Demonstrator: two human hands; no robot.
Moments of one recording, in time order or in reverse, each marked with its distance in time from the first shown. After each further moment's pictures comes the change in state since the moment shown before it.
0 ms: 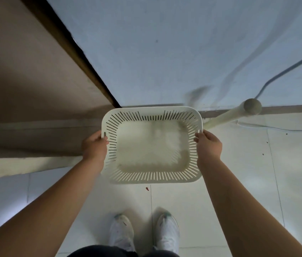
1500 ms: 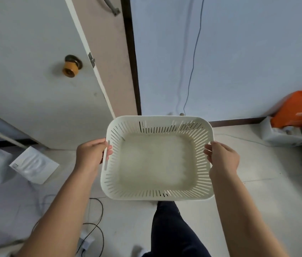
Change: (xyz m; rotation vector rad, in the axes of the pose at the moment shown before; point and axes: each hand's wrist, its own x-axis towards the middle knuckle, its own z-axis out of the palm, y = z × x) left_hand -0.664 0.112 -0.524 -0.205 -0.153 0.266; right_hand -0.698 -0.118 -0.447 0.319 0.066 -0.178
